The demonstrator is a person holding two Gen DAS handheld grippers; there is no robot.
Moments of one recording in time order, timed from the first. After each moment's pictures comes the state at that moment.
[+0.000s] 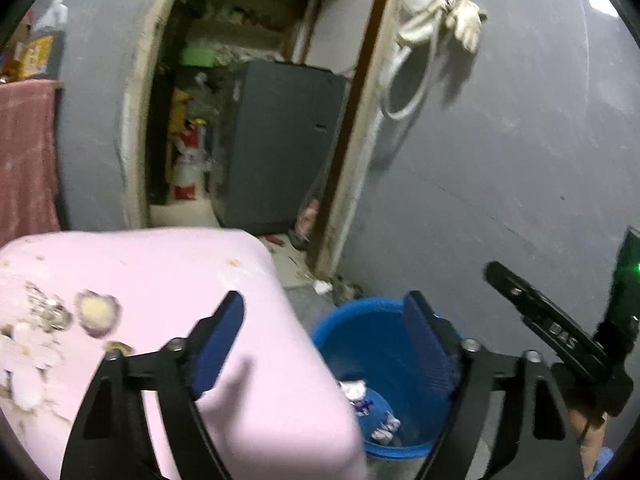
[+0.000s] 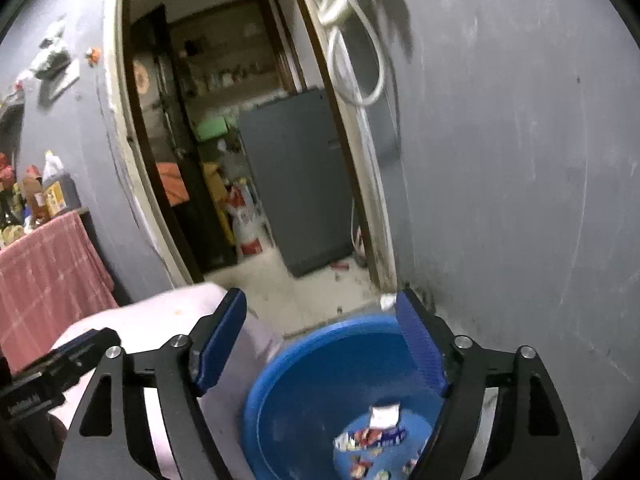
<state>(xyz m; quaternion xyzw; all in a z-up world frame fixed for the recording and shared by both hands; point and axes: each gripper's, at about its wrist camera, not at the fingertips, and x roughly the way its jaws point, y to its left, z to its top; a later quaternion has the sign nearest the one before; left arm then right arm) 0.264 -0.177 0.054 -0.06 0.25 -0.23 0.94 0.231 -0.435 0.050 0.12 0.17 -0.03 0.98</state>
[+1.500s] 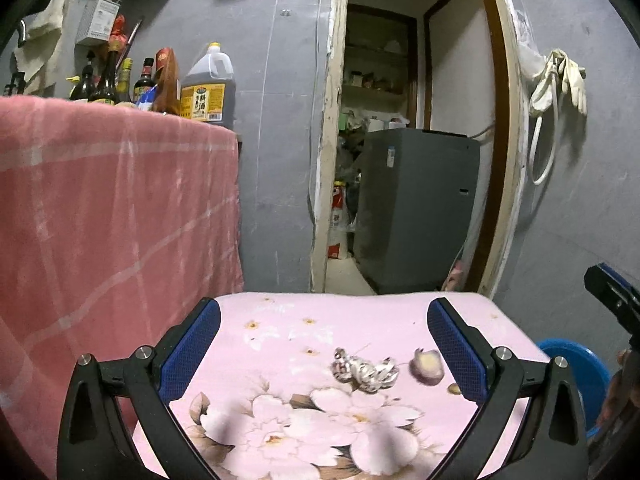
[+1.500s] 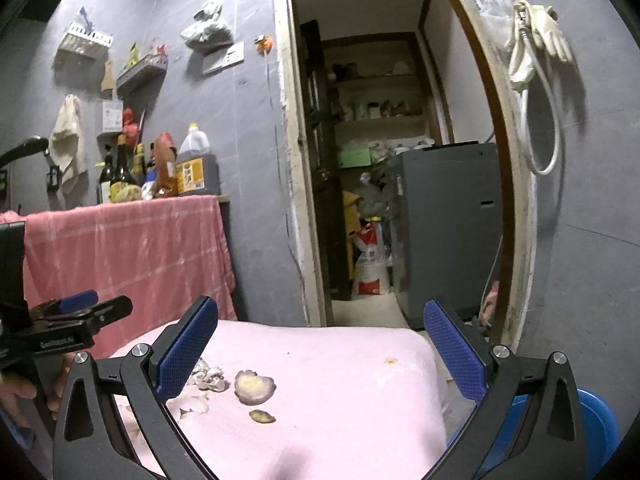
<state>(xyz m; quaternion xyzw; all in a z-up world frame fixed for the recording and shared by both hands) 0.249 0.049 0.058 -0.03 0.16 -0.02 0.99 0.260 -0.239 0.068 0.04 0.09 0.18 0.98</state>
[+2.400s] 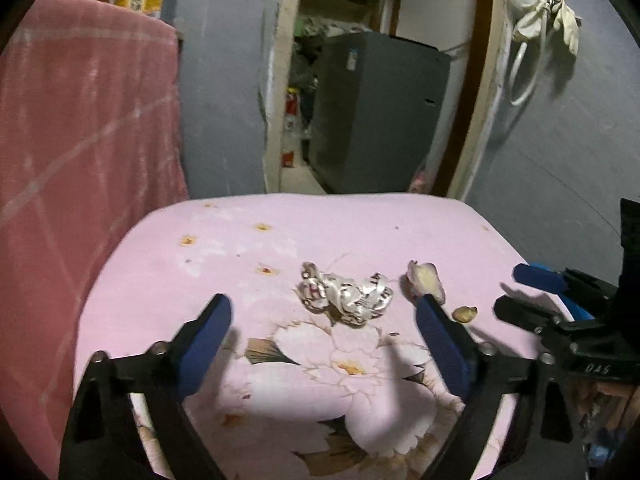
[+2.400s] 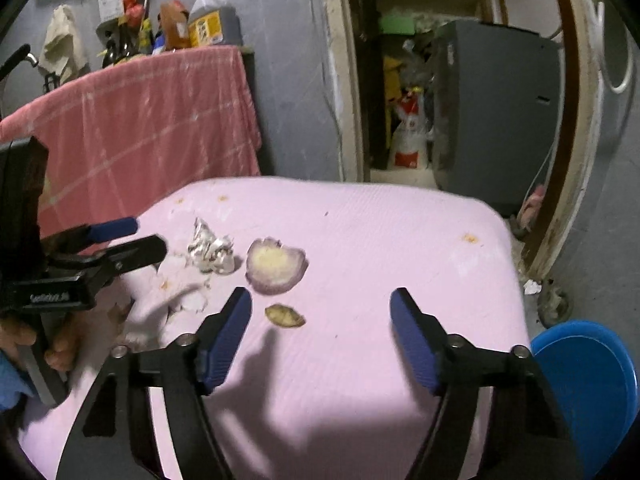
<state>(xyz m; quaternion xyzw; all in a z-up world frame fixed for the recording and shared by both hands) 0.304 0.044 0.007 -0.03 0.34 -0.12 0.93 0.316 -0.195 0.000 -0.03 0.34 0.25 0.91</state>
